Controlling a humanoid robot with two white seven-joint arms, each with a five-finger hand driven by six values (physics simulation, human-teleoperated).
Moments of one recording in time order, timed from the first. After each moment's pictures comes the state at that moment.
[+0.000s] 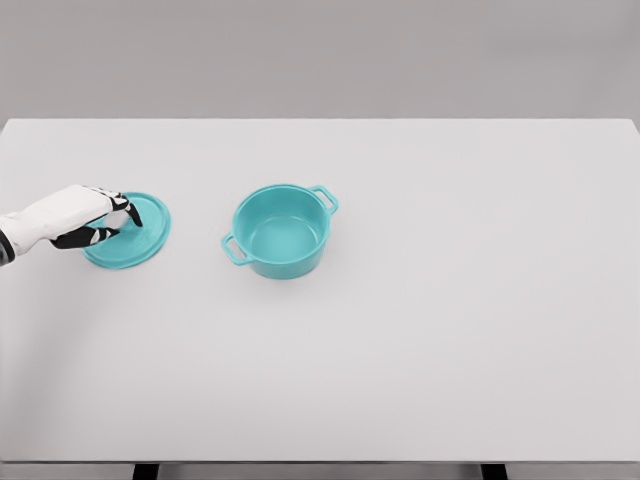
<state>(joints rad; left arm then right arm) -0.51 0.80 -0.56 -1.08 -0.45 -0.61 -0.21 0.01 0.00 -0.30 0.05 0.25 -0.01 0.09</state>
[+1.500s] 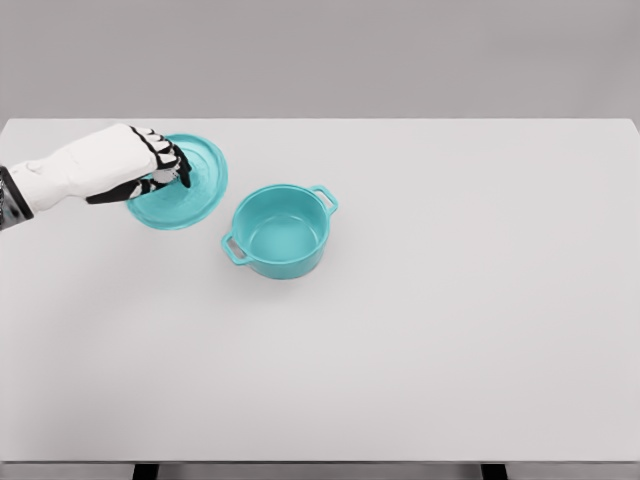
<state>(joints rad) -0.59 0.87 -0.59 -1.47 -0.45 -0.61 -0.19 0.01 0.00 -0.30 0.05 0.25 -0.01 0.09</state>
